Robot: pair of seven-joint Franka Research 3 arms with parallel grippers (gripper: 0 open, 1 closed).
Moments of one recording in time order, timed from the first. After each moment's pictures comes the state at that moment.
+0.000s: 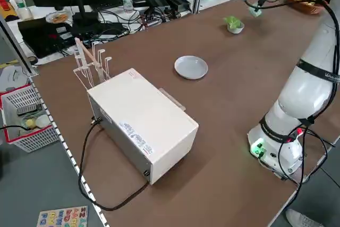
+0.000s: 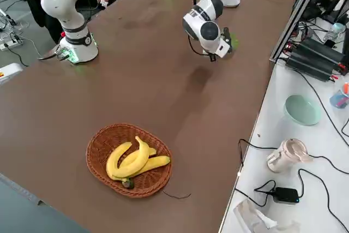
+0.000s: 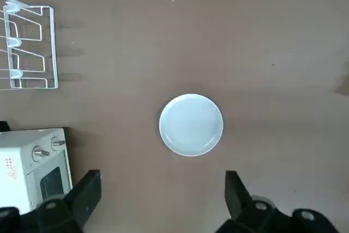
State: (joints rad) left arm 0.07 0.12 -0.12 -1.37 0.02 1.53 -0.04; right arm 0.38 0.67 -0.28 -1.64 1.03 2.07 -1.23
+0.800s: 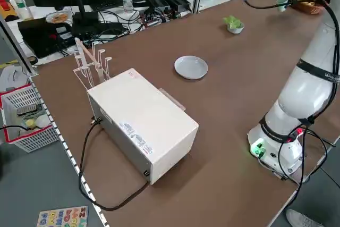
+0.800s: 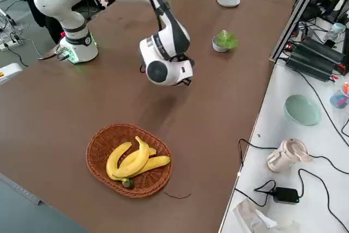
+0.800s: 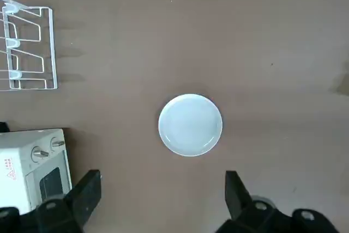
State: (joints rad) left arm 0.07 0.12 -0.12 -1.37 0.02 1.53 -0.04; right arm -0.02 0.53 -0.28 -1.88 0.92 1.89 -2.31
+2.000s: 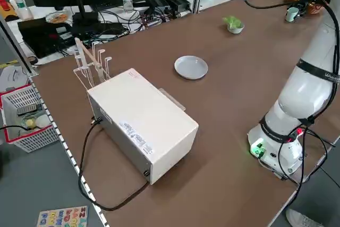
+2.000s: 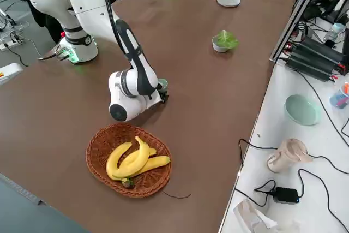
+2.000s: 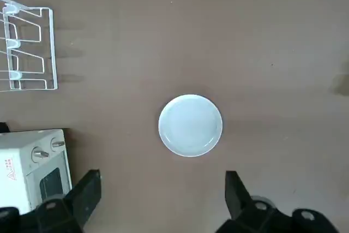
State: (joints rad) left arm 0.07 0.12 -0.12 -1.37 0.02 1.53 -0.04; right arm -0.44 0.67 -0.04 -1.91 0.90 1.83 -2.61
